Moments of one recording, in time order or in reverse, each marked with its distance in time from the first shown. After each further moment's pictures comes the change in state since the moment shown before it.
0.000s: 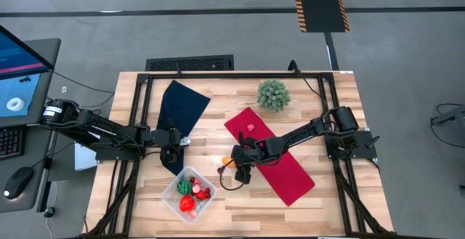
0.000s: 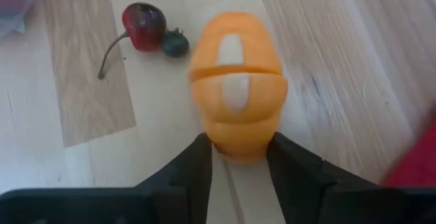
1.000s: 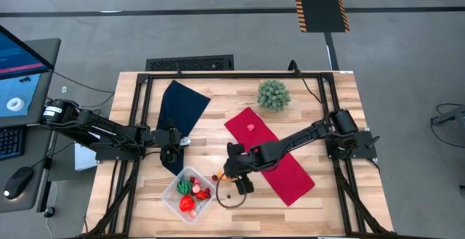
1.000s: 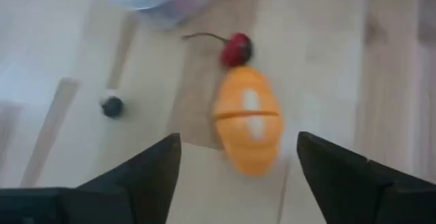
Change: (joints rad) left arm 0.000 0.000 0.000 0.000 0.000 0.000; right arm 0.051 0.005 0.218 -0.148 -0.043 -0.466
